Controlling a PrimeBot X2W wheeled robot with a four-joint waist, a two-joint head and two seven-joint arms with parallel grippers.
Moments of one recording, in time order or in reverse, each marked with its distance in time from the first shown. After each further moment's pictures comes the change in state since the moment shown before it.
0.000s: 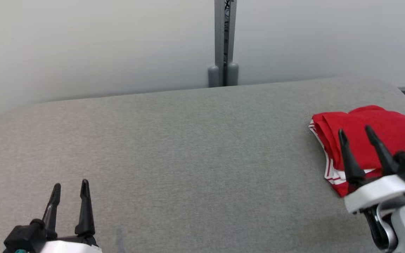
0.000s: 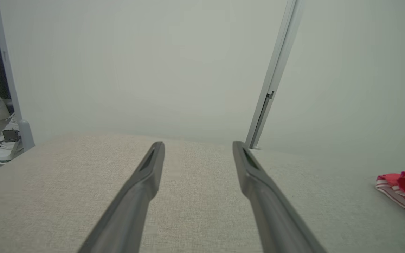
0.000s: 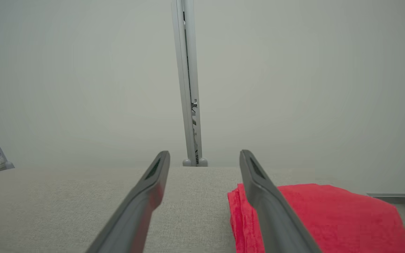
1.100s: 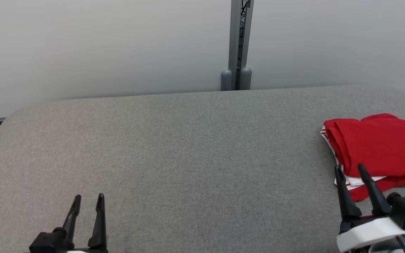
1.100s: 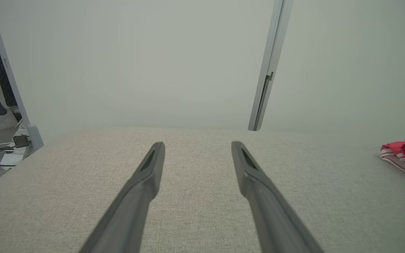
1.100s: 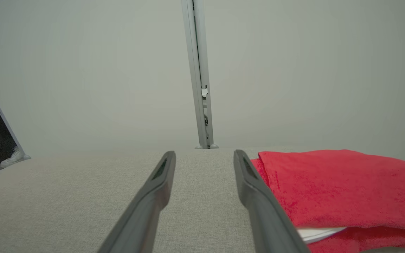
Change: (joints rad) left arm 0.043 -0.021 -0.034 0.021 0.126 0.002 0.001; right arm 0.273 0.119 -0.112 -0.213 -0.106 0.000 0.000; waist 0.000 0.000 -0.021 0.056
